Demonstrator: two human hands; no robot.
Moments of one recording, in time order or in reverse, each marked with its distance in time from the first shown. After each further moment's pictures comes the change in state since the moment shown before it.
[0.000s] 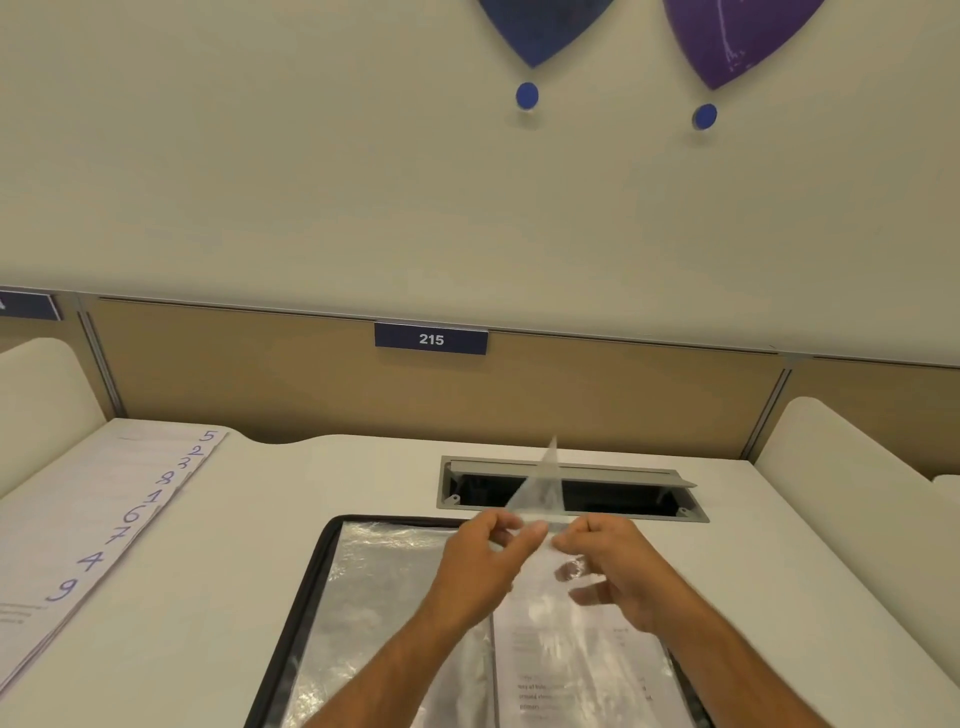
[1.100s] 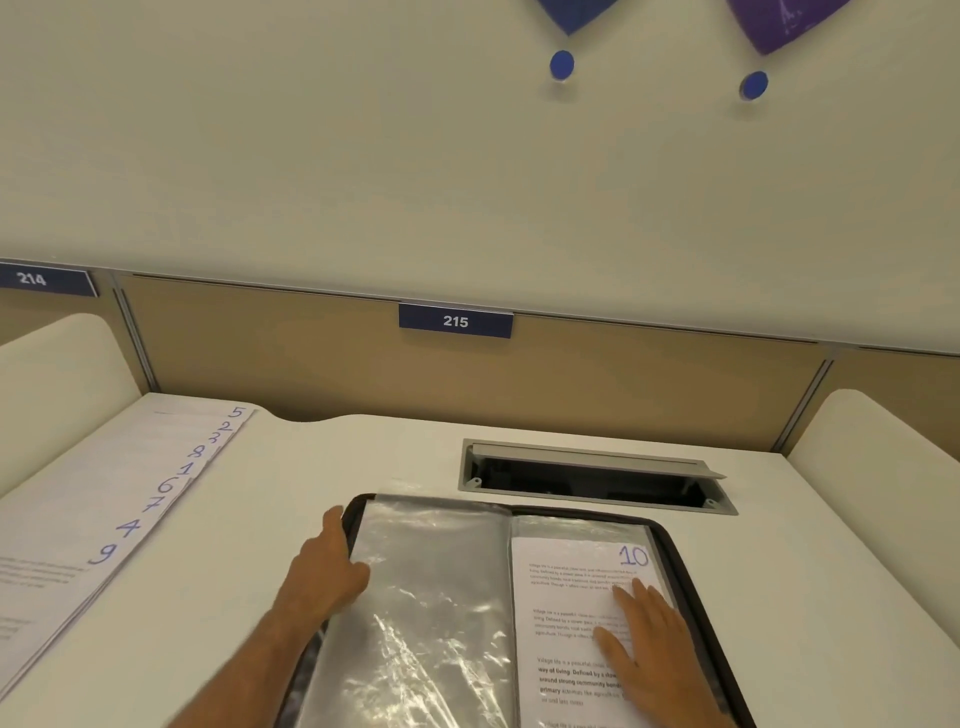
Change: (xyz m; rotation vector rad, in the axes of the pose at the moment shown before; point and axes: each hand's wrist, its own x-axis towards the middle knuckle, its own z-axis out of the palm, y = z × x) left_hand 0.002 -0.113 -0.145 0.528 0.164 -0.323; right_hand 0.040 0.168 -0.018 -1.070 0.086 -0.091
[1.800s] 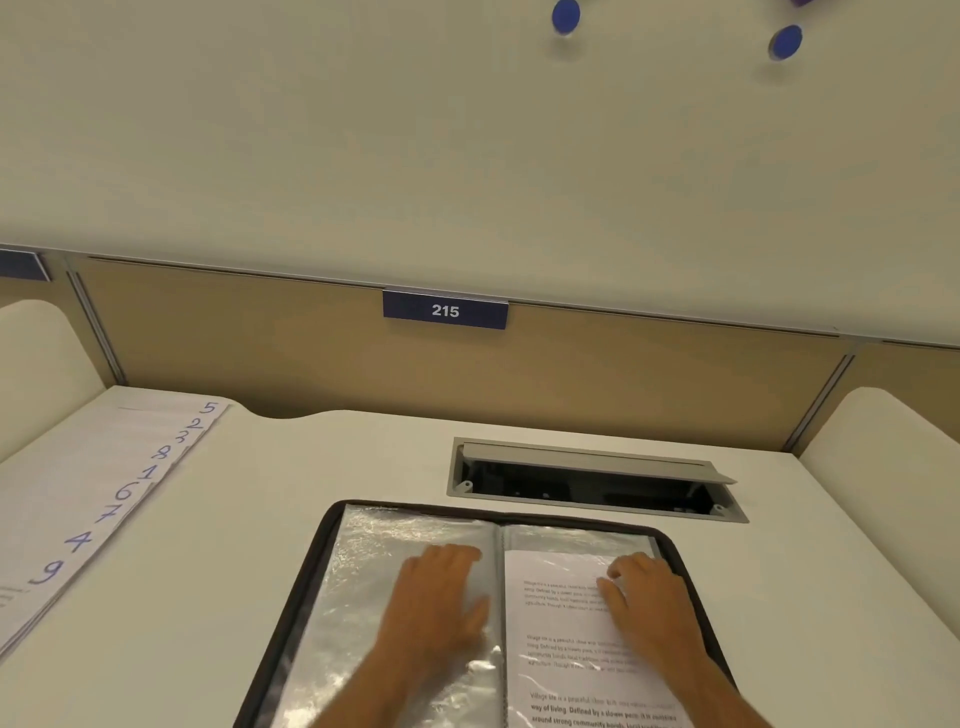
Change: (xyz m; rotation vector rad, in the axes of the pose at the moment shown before) left_hand -0.009 0.065 0.114 0.355 0.049 0.572; right_hand 0.068 -0.010 -0.033 -0.053 0.219 -0.052
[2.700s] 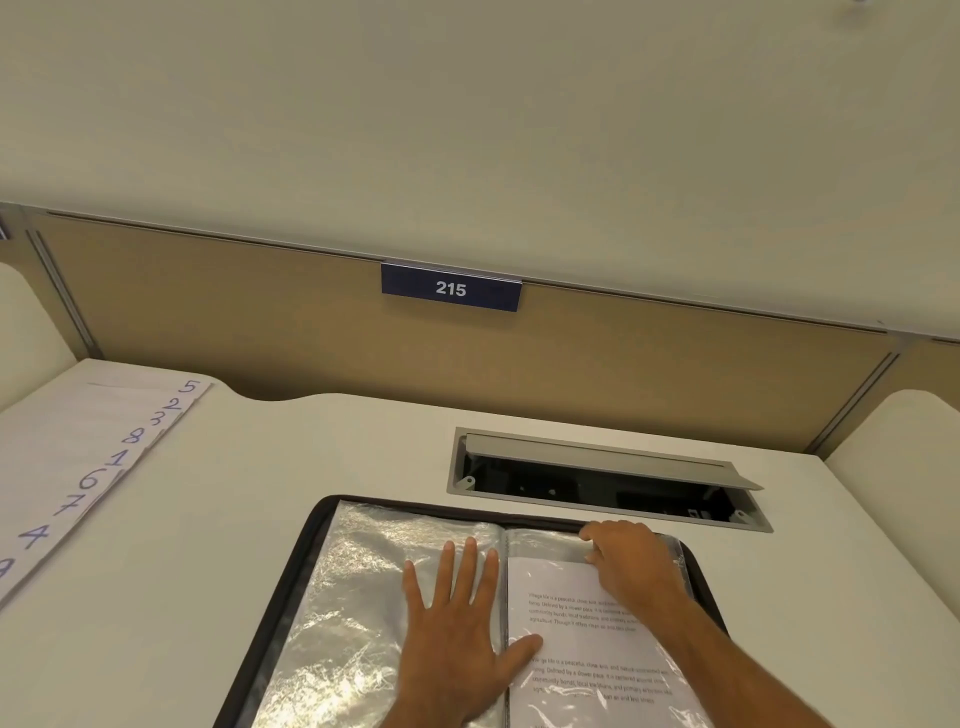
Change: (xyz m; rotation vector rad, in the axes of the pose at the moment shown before) left_hand 0.025 0.000 0.078 0.089 0.032 -0.083; right_hand 0.069 -0.036 -0.009 -0.174 -0.150 -0.127
